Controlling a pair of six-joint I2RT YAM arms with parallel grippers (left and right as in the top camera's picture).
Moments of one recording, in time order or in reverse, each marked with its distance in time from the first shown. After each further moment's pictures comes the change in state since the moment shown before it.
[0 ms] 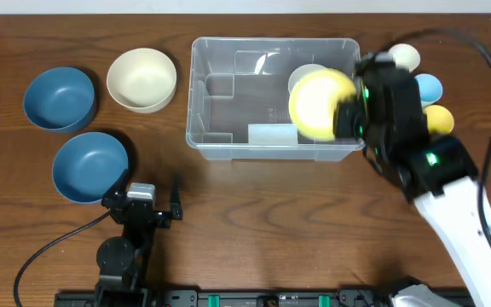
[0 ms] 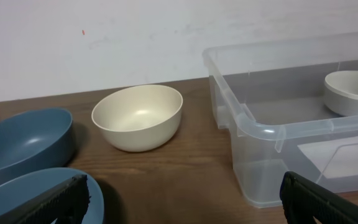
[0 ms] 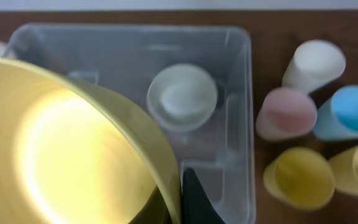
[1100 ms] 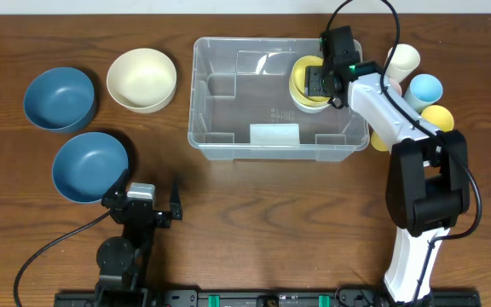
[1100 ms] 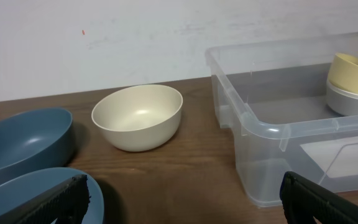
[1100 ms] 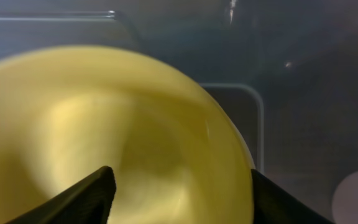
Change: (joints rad) left arm 0.000 0.000 0.000 0.000 0.000 0.000; right arm -0.133 0.755 0.236 0.233 -0.086 -0.043
